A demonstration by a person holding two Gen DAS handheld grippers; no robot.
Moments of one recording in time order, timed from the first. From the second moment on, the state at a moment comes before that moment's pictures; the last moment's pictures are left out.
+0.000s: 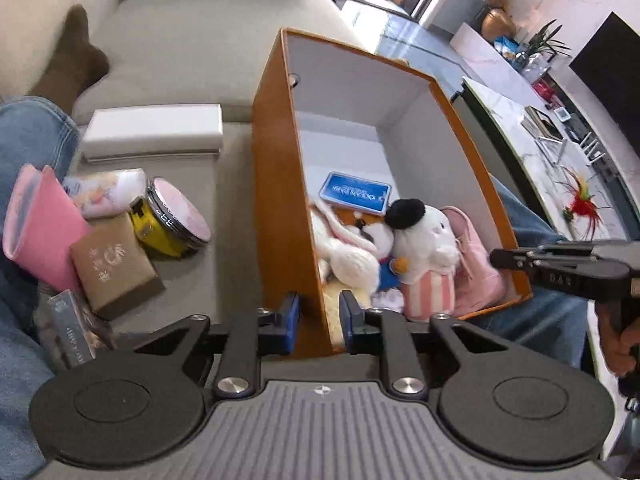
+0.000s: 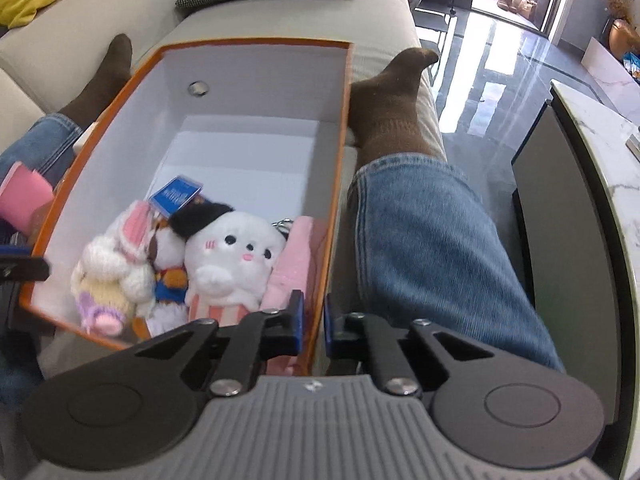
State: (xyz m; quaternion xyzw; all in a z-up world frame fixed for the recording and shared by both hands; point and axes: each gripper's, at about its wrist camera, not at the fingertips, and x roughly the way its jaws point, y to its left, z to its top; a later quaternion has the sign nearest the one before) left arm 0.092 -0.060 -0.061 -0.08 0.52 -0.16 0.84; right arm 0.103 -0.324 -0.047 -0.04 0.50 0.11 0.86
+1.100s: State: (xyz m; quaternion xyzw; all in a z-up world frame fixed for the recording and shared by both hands) left arm 0.034 0.013 -0.004 -0.05 0.40 -0.11 0.91; right arm 0.046 -0.214 0.006 -0.11 0.35 0.17 0.91
